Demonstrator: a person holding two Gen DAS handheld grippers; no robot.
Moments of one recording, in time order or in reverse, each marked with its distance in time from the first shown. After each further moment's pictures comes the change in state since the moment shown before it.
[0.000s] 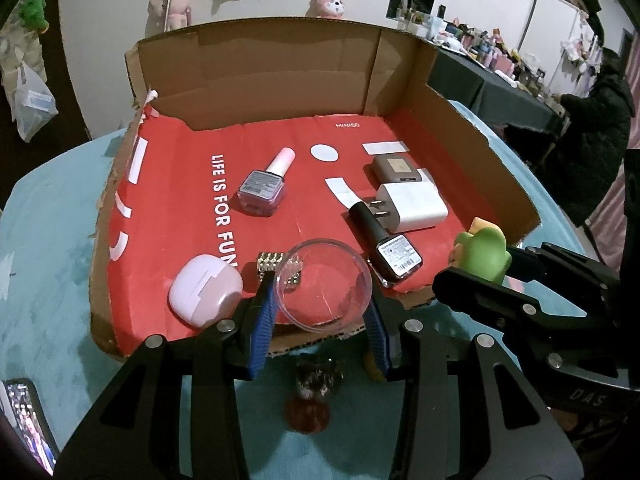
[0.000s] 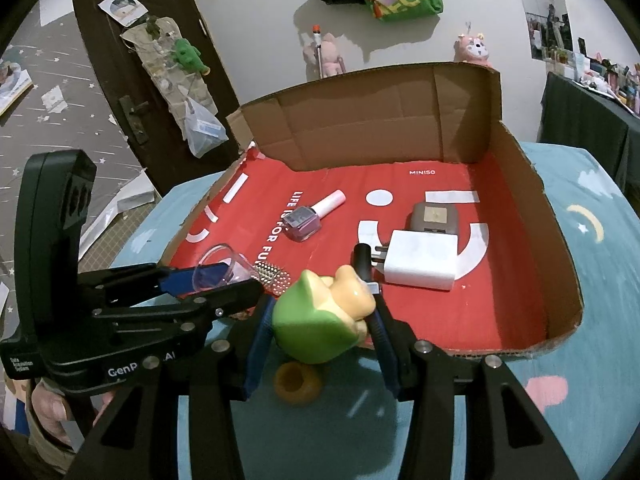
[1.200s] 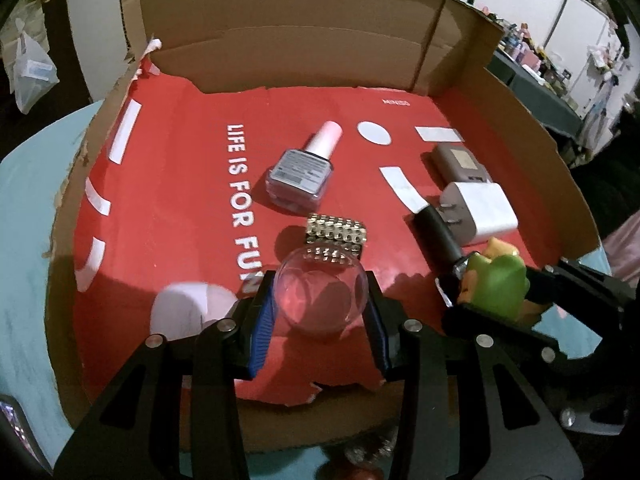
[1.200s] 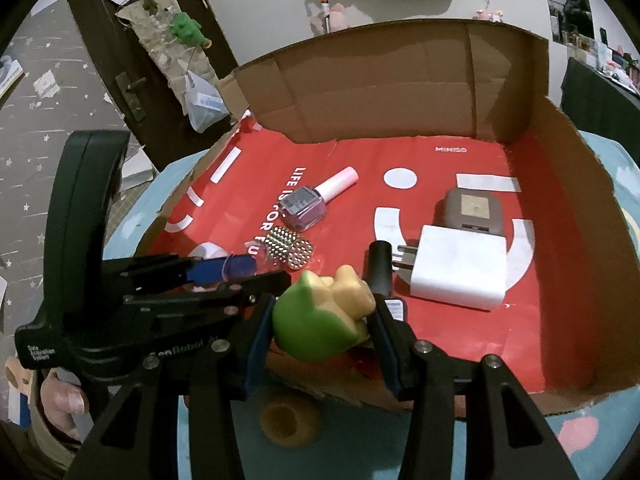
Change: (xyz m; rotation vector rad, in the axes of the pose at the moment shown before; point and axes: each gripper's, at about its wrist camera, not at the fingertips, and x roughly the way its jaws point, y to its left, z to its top) left arm 0.058 0.037 0.013 -0.066 0.088 0.026; right arm 0.060 -0.002 0.013 -0.016 0.106 0.037
